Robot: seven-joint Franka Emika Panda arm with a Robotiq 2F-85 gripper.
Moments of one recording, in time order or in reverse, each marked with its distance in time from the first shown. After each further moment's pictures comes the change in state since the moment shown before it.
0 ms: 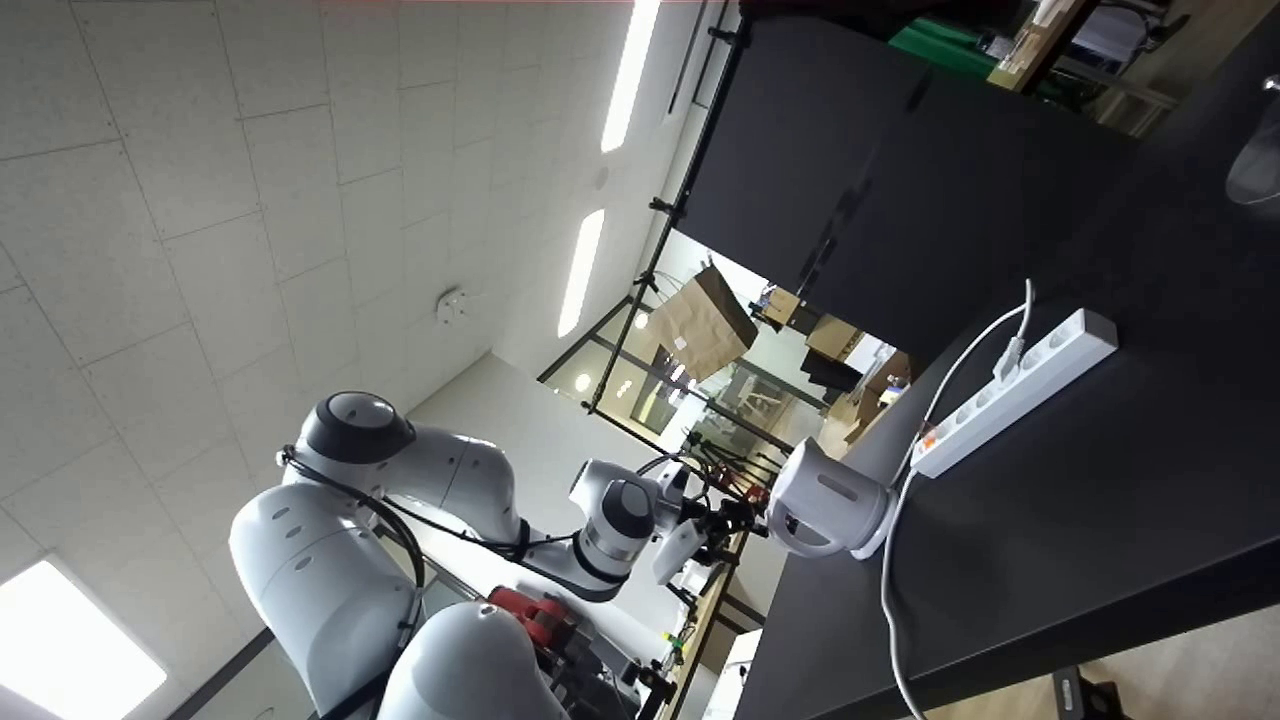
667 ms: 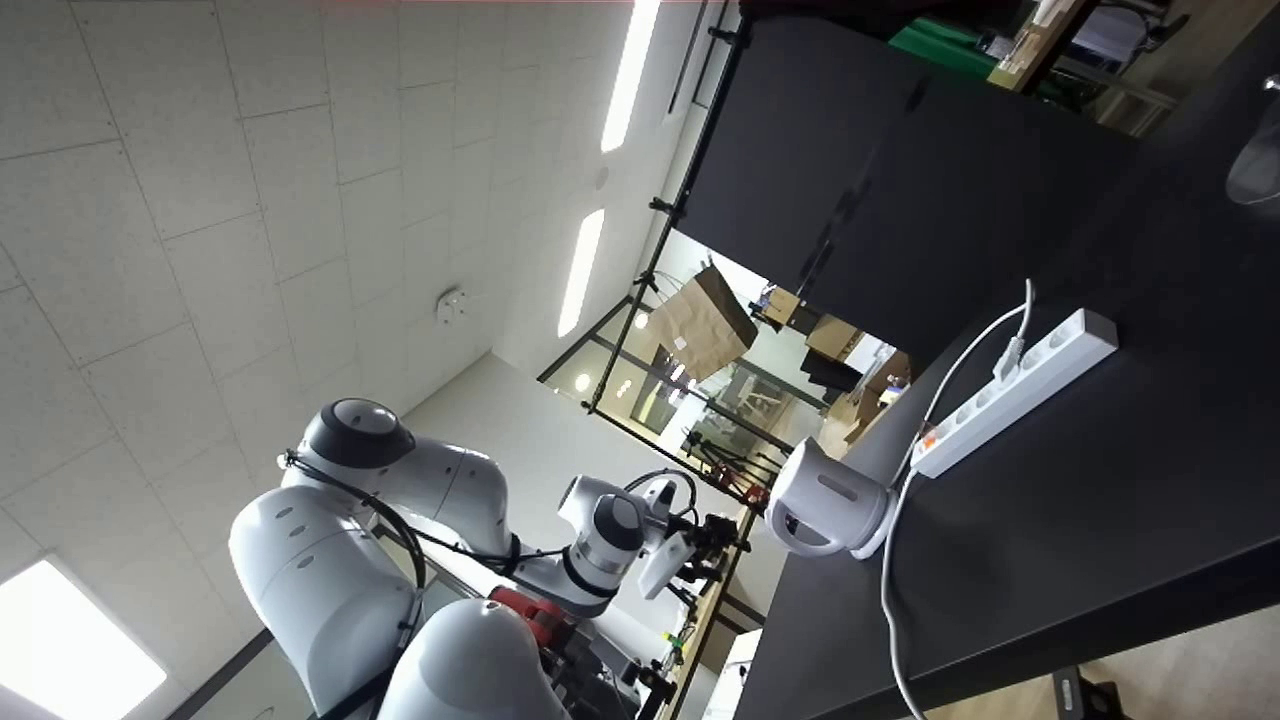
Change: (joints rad) arm 0.055 0.000 0.027 0.014 -0.012 0.017 -0.010
